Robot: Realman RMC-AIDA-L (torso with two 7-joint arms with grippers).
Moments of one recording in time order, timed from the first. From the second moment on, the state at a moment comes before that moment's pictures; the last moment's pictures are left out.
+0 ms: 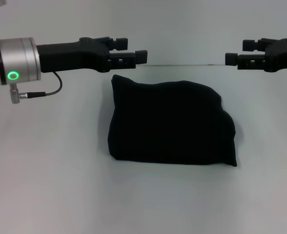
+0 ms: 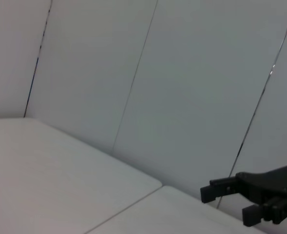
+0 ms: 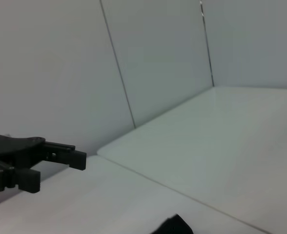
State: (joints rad) left arm -0.74 -2.07 0.64 0.83 1.94 1.50 -1.77; right arm 0.69 1.99 -0.64 -0.88 -2.03 -1.45 1.82
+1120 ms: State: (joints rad) left arm -0.76 -2.07 0.70 0.83 2.12 1.46 -1.82; right arm 0.73 1.99 -0.72 -0.87 -2.19 -1.41 1.90
